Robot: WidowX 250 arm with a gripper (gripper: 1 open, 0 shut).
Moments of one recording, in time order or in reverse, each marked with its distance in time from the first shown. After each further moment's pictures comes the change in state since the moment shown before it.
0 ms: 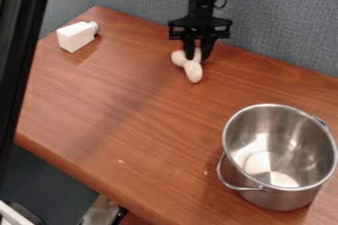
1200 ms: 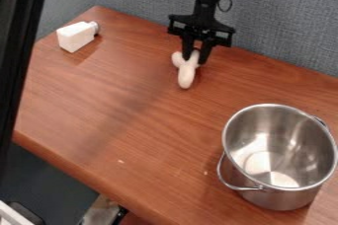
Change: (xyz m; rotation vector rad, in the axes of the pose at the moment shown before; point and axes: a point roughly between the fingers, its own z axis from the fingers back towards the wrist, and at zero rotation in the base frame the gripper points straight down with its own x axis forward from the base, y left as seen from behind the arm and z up) arm -0.024 0.002 0.013 0.065 0.035 -0.376
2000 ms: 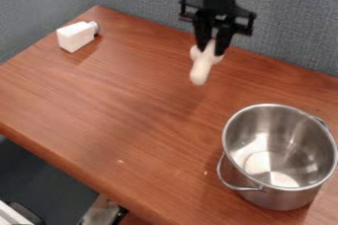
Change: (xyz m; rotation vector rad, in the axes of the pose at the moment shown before) arm -0.054 -0.022 0.070 -0.121 -0.104 -0.230
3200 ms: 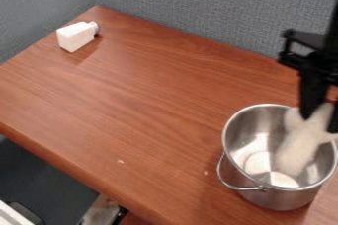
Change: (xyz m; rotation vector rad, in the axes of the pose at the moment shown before) arm -0.134 -0.133 0.041 -0.077 0.118 -0.288
